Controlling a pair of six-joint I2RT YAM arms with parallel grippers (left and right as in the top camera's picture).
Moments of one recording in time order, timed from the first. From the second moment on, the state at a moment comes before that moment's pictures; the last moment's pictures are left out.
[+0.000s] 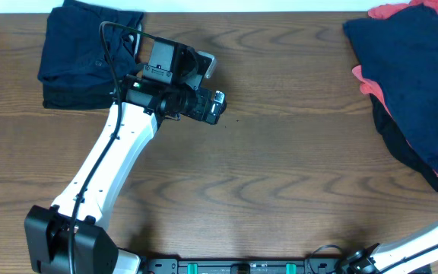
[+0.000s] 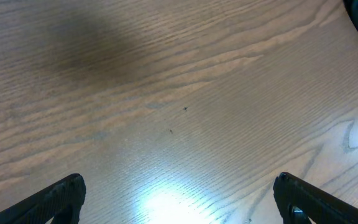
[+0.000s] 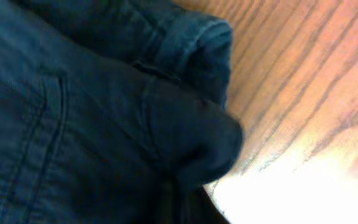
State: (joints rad) left arm -0.33 1.61 1.40 -0.81 0.32 0.02; right arm -0.92 2.13 1.49 -0.53 -0.10 0.17
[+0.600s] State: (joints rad) left arm -0.33 1.61 1.40 -0.80 0.30 0.02; right arm -0.75 1.91 1.58 -0.62 -0.37 0.12
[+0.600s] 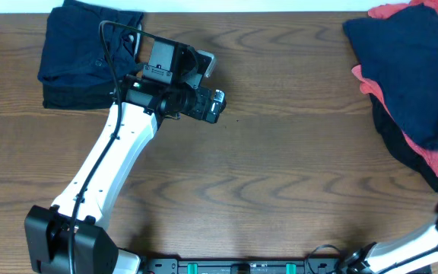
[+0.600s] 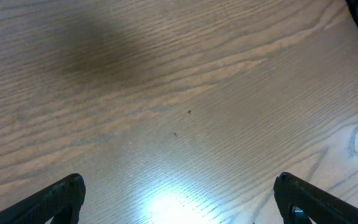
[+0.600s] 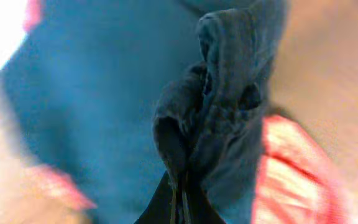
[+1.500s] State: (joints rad) left arm 0.08 1.35 1.40 -0.94 0.30 -0.01; right arm 0.34 1.71 1.60 -0.81 -0.37 0.08
